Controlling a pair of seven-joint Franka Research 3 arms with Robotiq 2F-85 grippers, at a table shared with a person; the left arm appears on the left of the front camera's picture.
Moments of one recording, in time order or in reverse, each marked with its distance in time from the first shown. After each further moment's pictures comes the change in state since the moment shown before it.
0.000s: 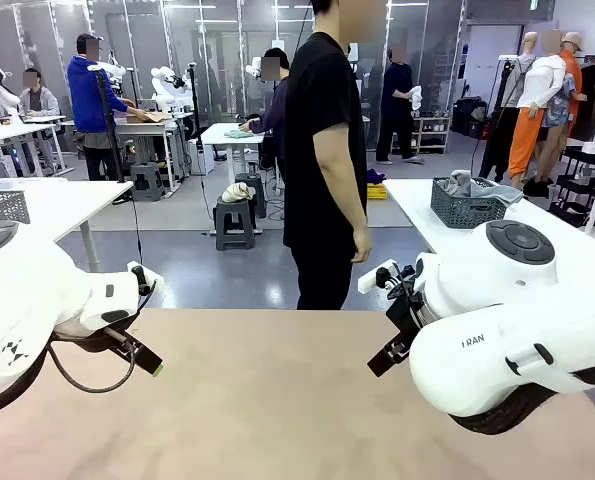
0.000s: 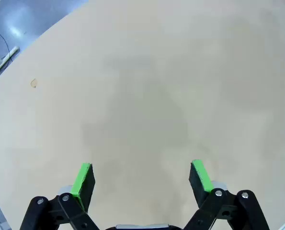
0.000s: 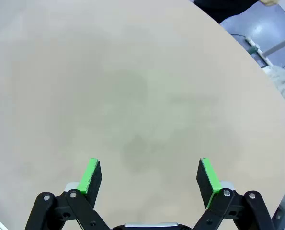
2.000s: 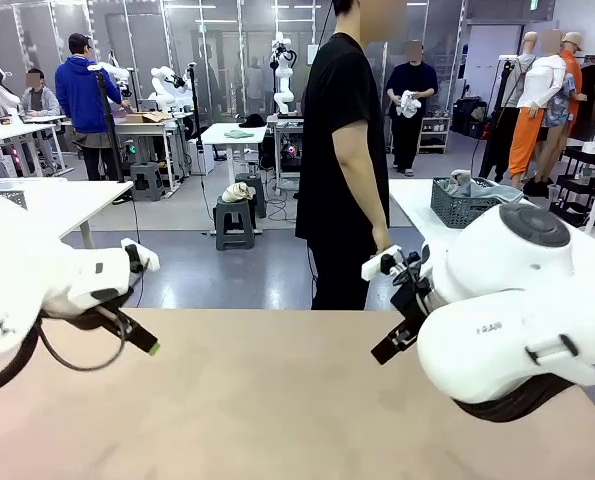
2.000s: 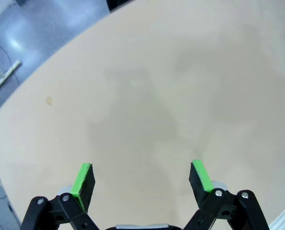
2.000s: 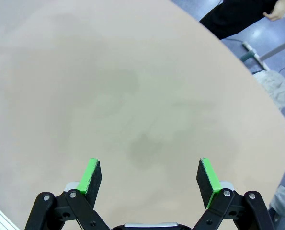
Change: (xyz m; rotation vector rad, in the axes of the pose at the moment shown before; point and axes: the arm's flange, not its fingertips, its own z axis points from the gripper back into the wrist) left arm 0.022 0.017 0.047 -0.016 -0.069 -0.035; right arm 0.011 -0.009 0.039 -0.007 -0.036 0.004
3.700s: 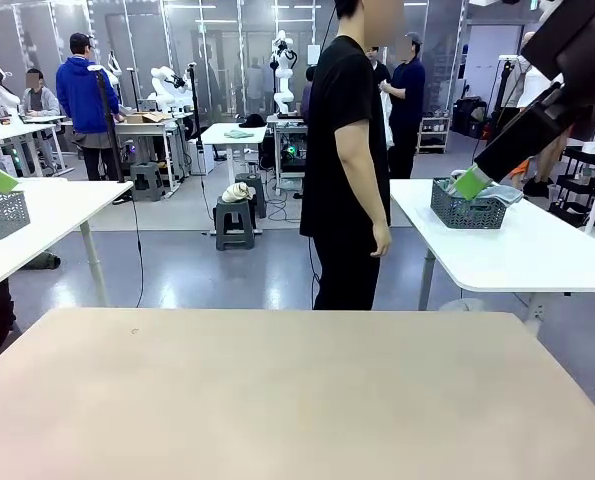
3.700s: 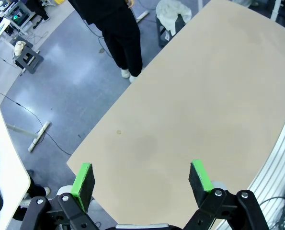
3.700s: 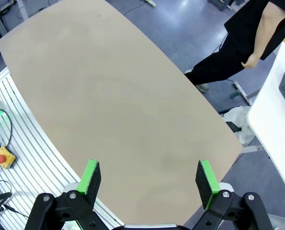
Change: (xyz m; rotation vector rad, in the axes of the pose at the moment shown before) left arm 0.030 0.091 0.282 -0.012 -0.211 -0.273; right arm 0.048 0.008 0.335 0.059 -0.127 0.135
